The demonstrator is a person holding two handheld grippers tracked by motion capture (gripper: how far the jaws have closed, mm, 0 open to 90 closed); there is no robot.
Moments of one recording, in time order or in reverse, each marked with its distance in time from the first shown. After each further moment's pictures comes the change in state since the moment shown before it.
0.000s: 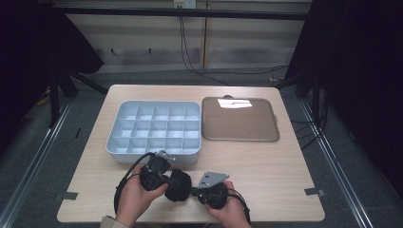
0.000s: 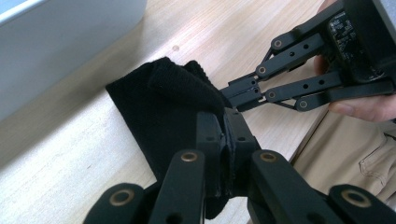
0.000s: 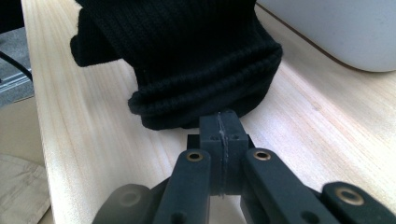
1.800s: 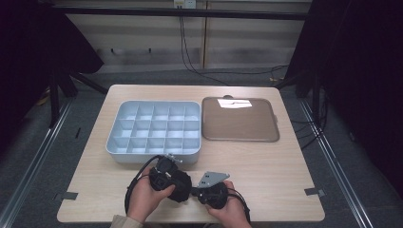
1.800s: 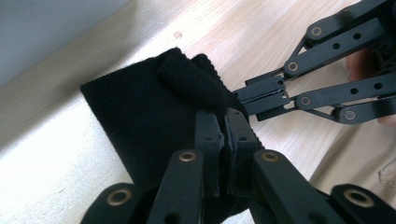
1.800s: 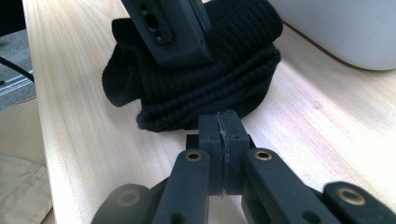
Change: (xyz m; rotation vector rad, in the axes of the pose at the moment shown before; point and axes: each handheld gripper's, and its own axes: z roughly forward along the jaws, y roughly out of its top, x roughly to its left) left arm 0.008 0.000 0.037 0.048 -0.005 -0.033; right arm -0.001 0.000 0.000 0.004 0.009 0.013
